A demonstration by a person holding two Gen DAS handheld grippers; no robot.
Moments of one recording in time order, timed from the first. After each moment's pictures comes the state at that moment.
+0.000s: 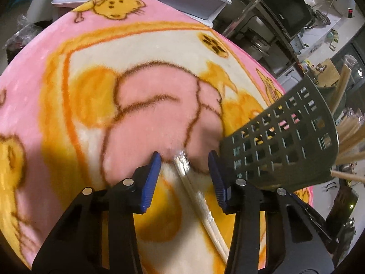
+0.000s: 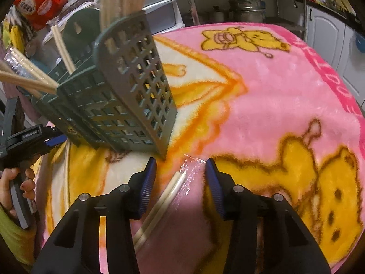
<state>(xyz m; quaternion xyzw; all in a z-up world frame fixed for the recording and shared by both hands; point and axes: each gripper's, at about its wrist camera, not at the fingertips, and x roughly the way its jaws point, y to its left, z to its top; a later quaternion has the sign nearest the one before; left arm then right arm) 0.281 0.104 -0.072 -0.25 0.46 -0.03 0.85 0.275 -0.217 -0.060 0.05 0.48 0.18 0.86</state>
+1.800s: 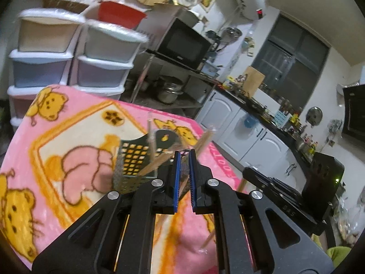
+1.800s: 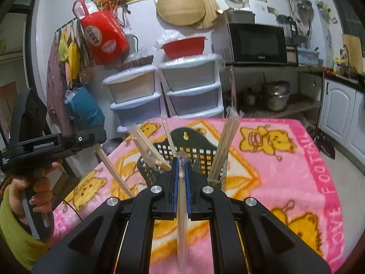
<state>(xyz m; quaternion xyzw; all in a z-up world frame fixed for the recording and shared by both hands) 0.170 0.032 0.113 -0.19 0.26 -0.21 0.92 0.176 -0.203 0.113 0.02 0.25 0.27 0.93</state>
